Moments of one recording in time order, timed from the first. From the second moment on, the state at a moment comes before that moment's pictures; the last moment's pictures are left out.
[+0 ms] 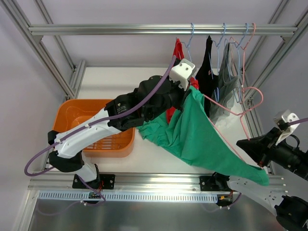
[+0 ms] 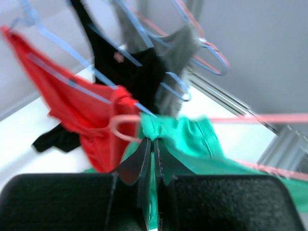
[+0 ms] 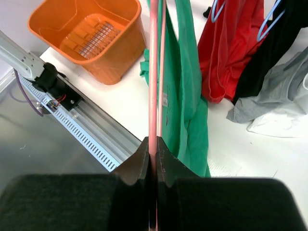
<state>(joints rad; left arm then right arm) -1.24 1.60 2.04 -0.61 -0.39 -0.10 0.76 0.69 1.88 -1.50 0.00 0.20</state>
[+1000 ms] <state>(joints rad) -1.34 1.04 0.71 -0.08 0.17 -0.45 0.75 0.57 1.06 -0.24 -0.27 0.31</state>
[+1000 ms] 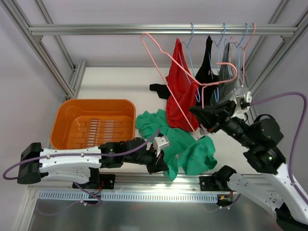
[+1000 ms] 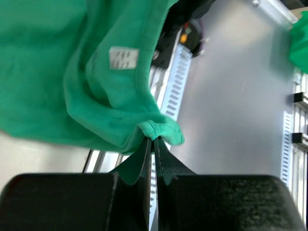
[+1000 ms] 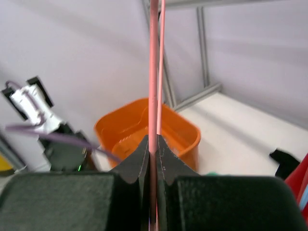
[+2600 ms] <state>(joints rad) -1.35 0.72 1.06 -0.81 -0.50 -0.55 0.69 1.84 2.31 -1.00 0.31 0.24</state>
